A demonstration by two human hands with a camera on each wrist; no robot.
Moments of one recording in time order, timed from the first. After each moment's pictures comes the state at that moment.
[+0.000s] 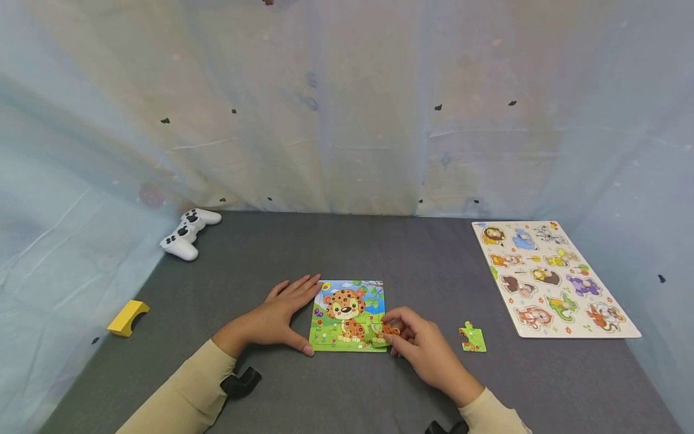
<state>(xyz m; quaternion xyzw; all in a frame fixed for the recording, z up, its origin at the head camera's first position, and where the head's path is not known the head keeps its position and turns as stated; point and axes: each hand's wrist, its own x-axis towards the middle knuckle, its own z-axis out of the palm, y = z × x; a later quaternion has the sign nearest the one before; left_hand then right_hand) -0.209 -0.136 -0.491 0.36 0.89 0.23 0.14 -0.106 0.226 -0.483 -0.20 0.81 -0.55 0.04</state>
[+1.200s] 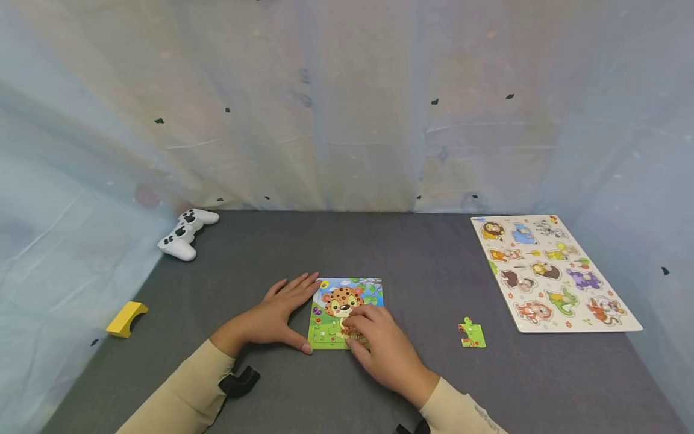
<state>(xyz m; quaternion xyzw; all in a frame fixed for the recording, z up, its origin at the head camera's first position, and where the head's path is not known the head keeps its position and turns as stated) -0.209 -0.137 -0.490 0.36 0.89 0.24 0.14 -0.112 0.160 -0.487 -0.28 0.89 -0.34 -0.10</state>
